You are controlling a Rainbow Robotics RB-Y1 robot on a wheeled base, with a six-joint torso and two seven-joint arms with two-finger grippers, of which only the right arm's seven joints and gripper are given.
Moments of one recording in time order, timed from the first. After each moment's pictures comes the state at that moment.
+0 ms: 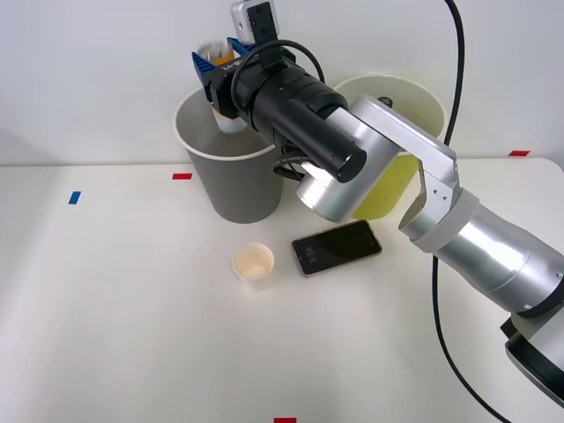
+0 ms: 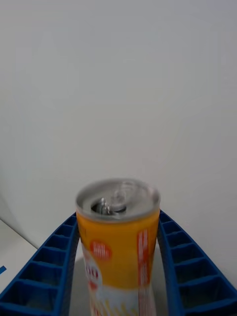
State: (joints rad) arm -0.90 -0.37 0.69 -1.60 0.09 0.43 0.75
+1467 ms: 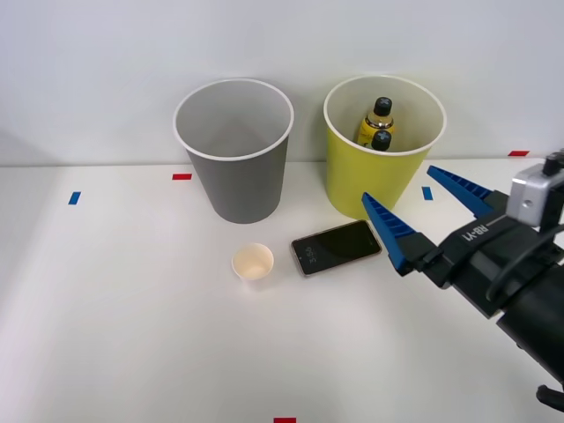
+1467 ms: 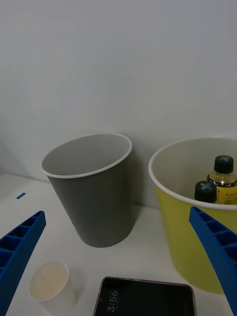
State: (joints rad) arm 0.35 -0.90 0.22 -2.54 0.11 0.21 0.64
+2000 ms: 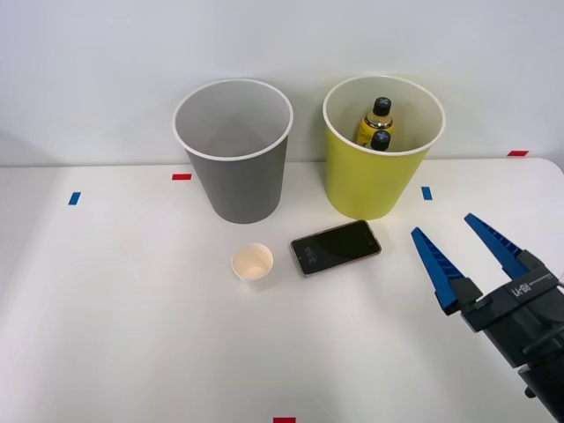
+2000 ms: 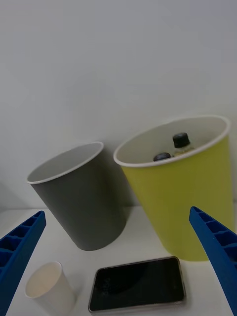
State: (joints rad) arm 0.56 -0.64 0.14 -2.23 0.11 -0.28 0.65
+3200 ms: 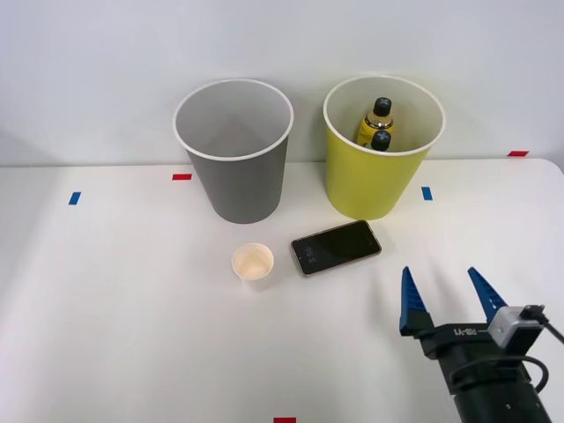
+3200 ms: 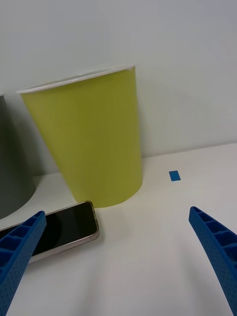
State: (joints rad) arm 0.63 -0.09 0.14 -1.99 0.32 -0.32 1.05
